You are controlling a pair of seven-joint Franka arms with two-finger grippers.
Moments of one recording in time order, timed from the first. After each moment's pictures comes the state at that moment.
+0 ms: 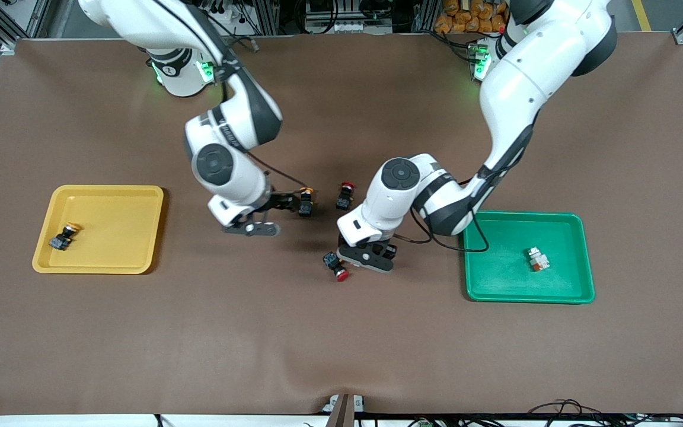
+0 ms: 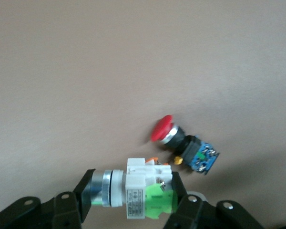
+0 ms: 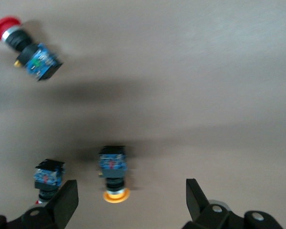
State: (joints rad) left arm -0.17 0.88 -0.62 -1.43 0.62 2.41 -0.67; right arm 0.61 0.45 -0.02 -1.81 0.21 2.20 0.55
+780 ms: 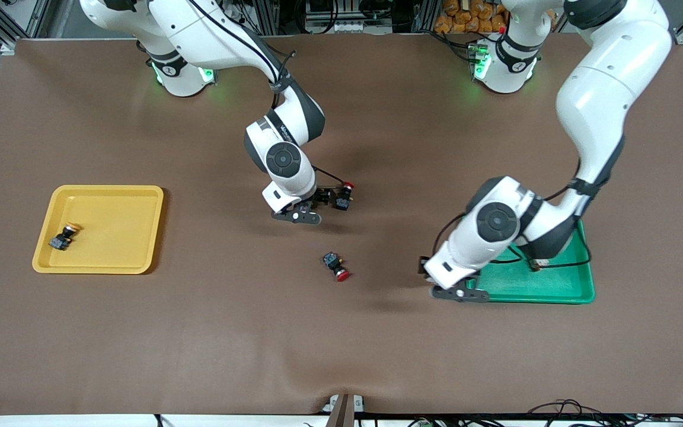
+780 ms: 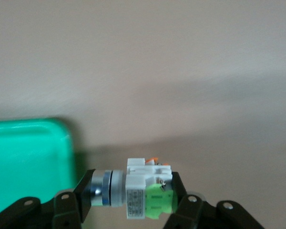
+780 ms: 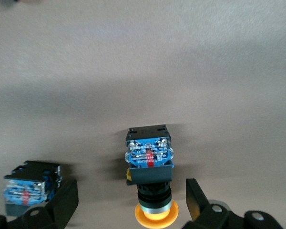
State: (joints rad) left arm 0.18 0.85 -0.74 -1.47 0.62 2.11 -0.61; right arm 0.74 0.61 -0.03 -1.82 0.21 2.33 0.72
